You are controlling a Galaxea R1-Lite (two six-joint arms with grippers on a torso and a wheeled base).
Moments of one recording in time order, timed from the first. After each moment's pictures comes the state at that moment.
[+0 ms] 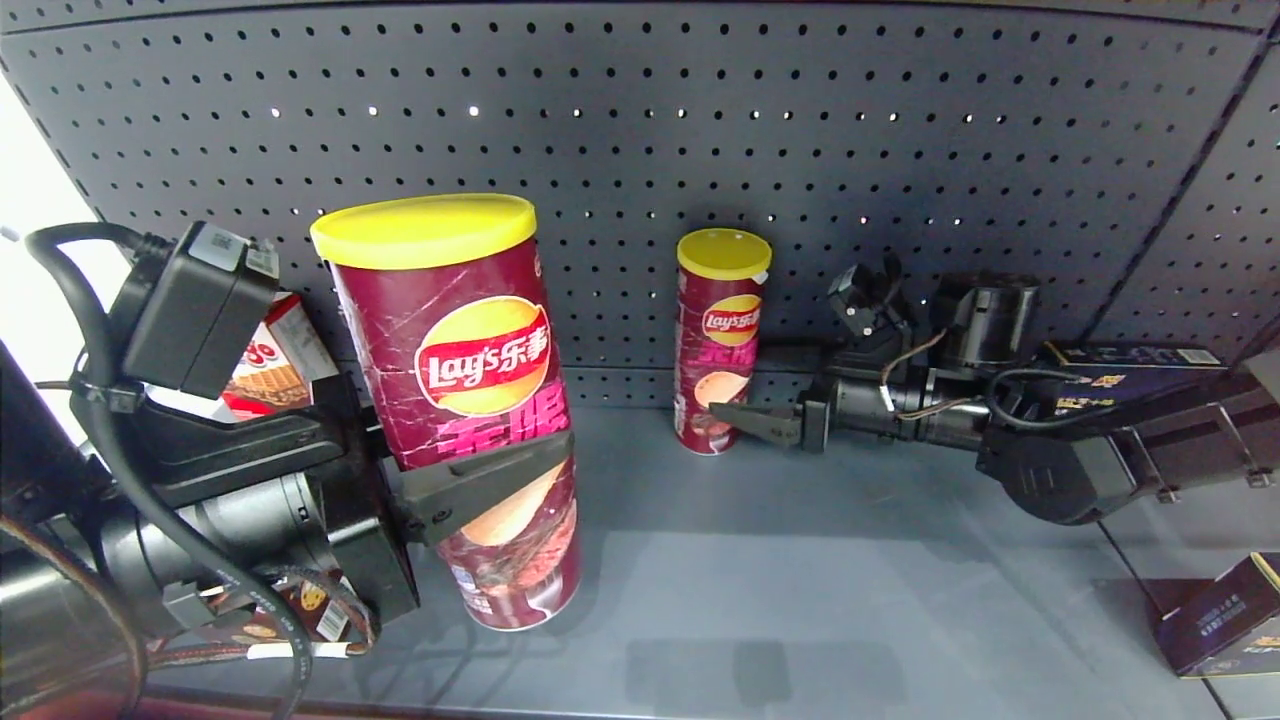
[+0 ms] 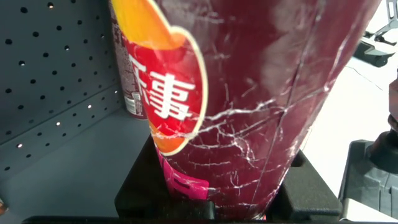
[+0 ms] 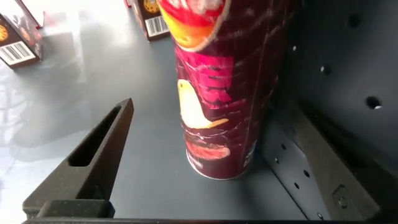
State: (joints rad) left arm -0.54 1.33 -0.57 -0.77 -0.44 -0.02; right arm 0.42 1.97 -1.13 -0.77 0.68 -0.19
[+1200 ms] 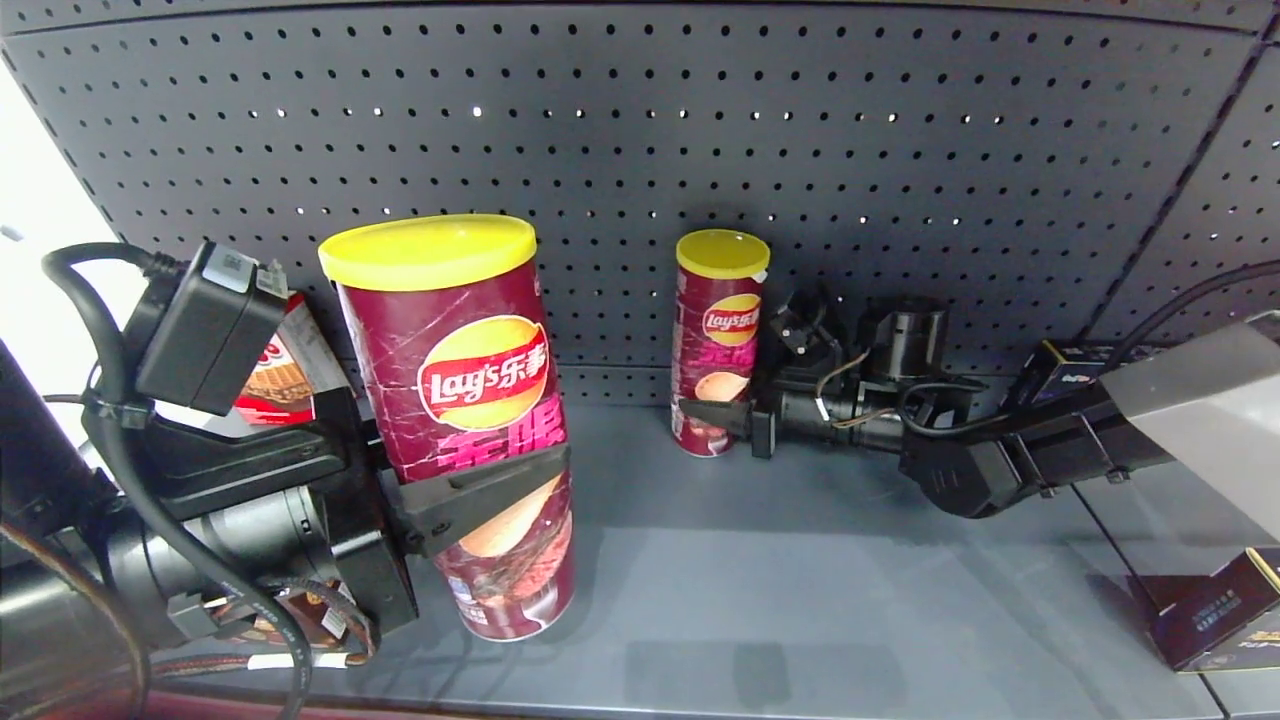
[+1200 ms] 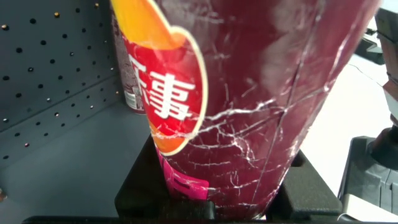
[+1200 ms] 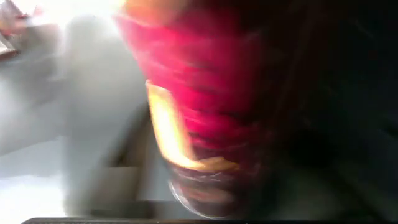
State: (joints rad) left arm -0.54 1.33 -0.55 -0.77 -0.44 -0.02; right arm 0.46 2.14 -1.28 -0.77 0.67 -0.18
